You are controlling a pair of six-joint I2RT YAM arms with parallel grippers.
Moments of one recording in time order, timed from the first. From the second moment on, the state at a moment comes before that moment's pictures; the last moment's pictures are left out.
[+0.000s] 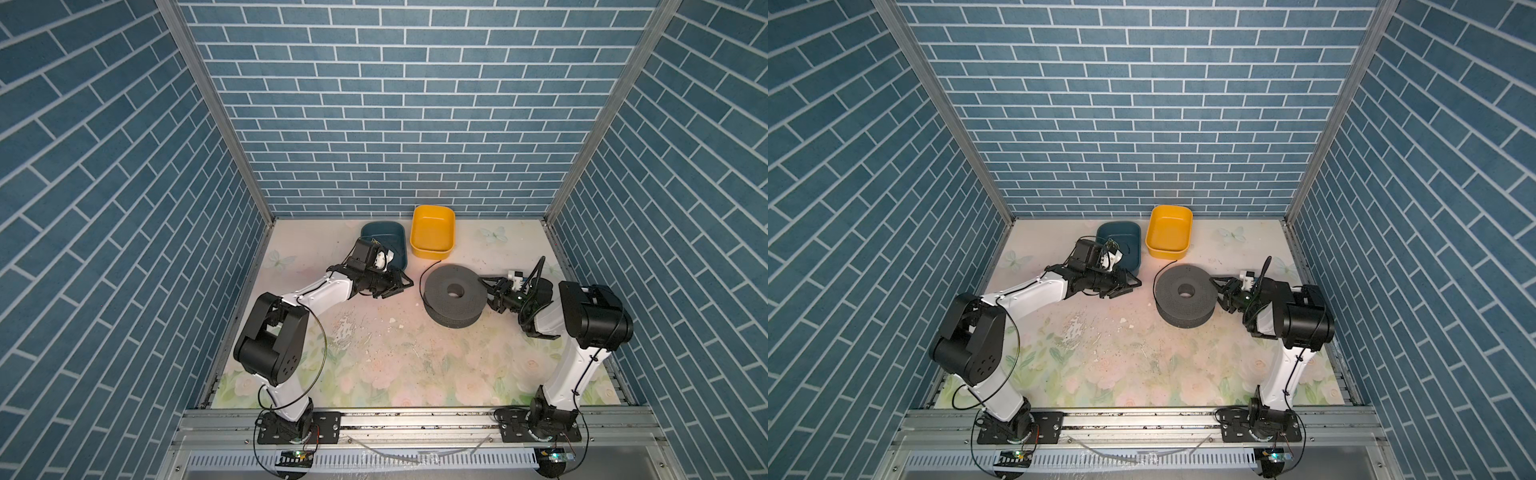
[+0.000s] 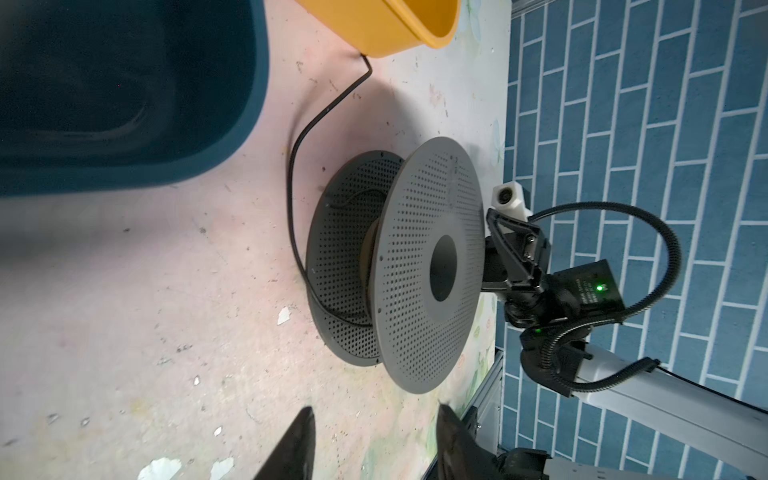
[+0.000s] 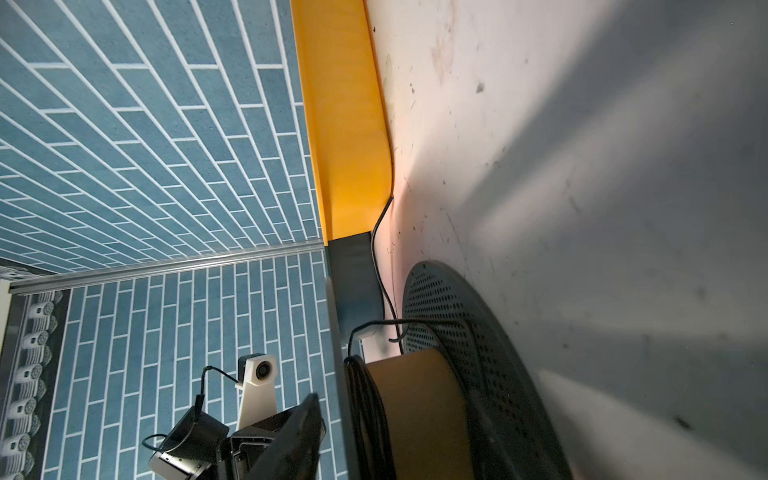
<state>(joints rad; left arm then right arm) -0.45 1.70 1.09 -0.22 0.63 -0.75 -0.06 1.90 0.53 0.97 -0.90 1.24</state>
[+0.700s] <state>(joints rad) -0.41 1.48 0.76 -0.01 0.59 -0.77 -0.07 1.65 0.60 0.32 -0.79 0.90</state>
